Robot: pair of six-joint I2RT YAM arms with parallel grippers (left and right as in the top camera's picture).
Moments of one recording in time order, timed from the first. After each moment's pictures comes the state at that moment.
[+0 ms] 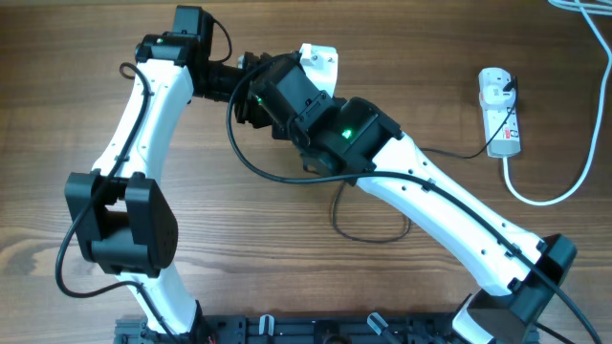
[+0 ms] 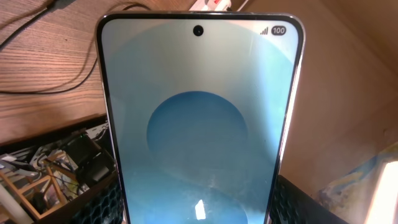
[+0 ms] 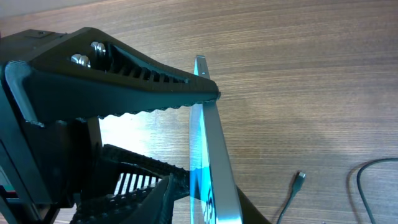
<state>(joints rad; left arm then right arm) -0.12 1.95 1.70 -1.11 1.20 -0.95 0.85 1.76 1.81 -0.99 0.41 0.77</state>
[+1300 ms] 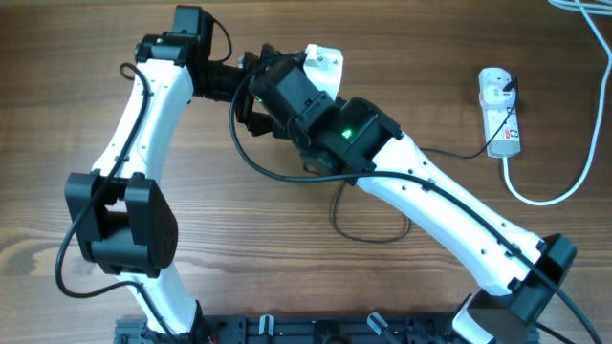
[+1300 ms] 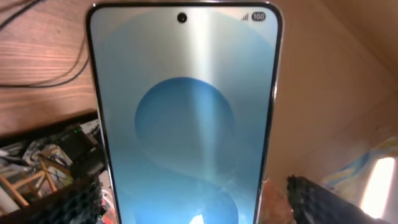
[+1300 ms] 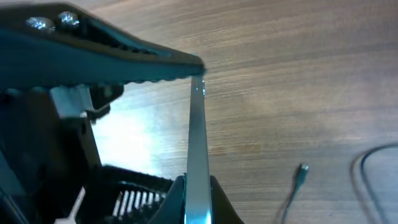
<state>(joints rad) -0.12 1.95 1.70 -1.11 1.23 -0.97 0.85 1.76 1.81 -1.00 0.42 0.87</state>
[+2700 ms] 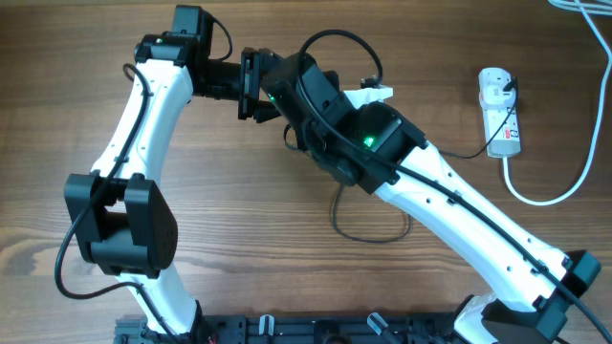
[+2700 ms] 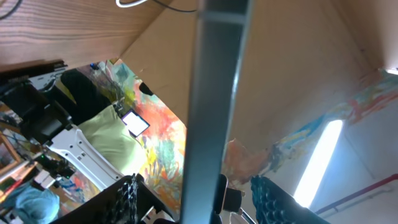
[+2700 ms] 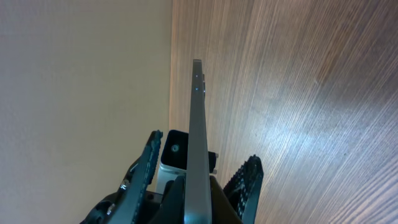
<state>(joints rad) -0.12 1.94 1.70 -1.11 1.45 -1.05 0.85 1.69 1.81 -0.95 0.44 2.06</state>
